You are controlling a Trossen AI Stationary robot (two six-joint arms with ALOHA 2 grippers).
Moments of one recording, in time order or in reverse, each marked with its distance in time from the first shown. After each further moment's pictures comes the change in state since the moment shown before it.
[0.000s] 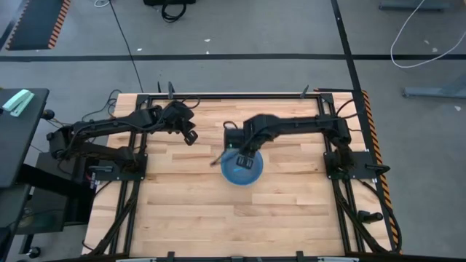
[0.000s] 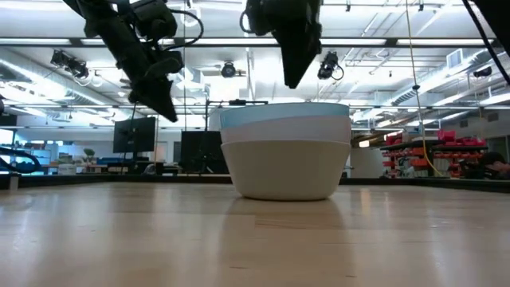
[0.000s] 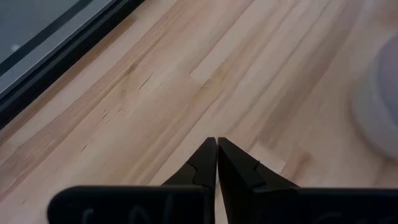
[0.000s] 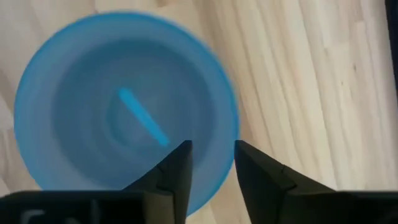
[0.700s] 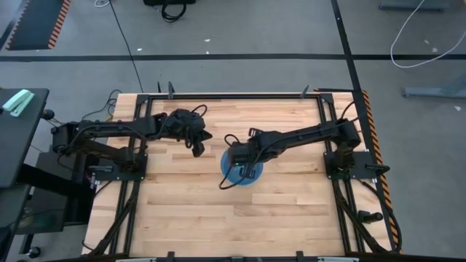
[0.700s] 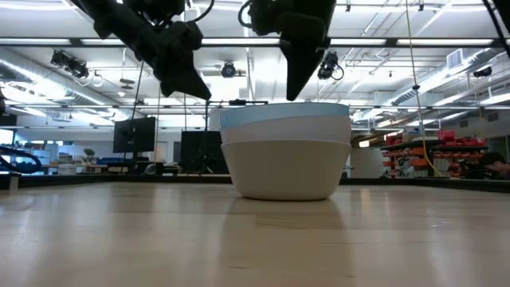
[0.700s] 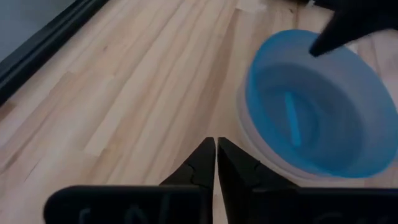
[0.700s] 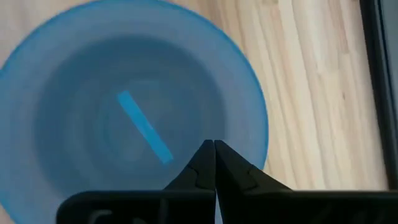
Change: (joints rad) left arm -0.156 0.050 0.000 0.280 0.151 0.064; right arm 0.105 -0.076 -0.260 0.235 0.172 -0.016
